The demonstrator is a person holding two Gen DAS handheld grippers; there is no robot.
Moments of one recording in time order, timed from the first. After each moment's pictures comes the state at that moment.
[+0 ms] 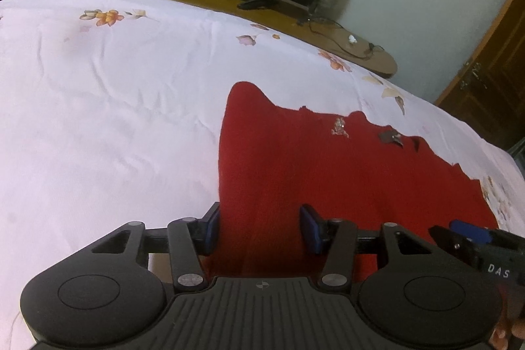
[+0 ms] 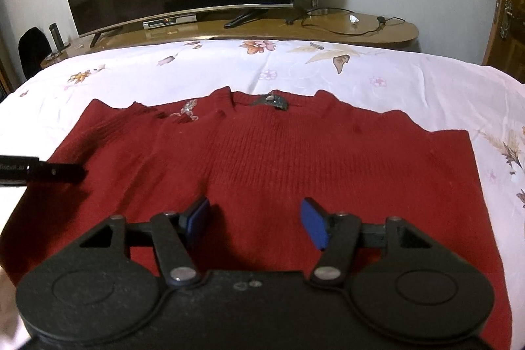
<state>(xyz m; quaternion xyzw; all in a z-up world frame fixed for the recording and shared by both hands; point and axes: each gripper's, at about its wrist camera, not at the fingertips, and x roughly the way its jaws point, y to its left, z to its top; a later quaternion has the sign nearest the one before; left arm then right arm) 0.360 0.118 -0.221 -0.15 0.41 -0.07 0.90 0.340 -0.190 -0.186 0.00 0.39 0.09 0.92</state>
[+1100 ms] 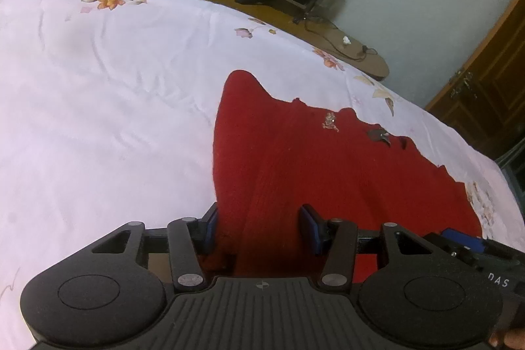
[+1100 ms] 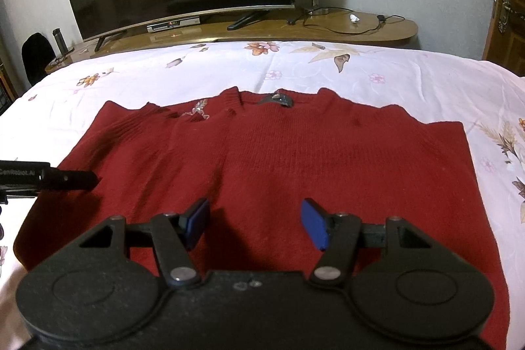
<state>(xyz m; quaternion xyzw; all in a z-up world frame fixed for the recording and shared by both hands) 0.350 0.124 -0.225 -0.19 0.41 -0.09 0.89 0.325 -0.188 -0.178 0.01 0.39 0.09 0.92</state>
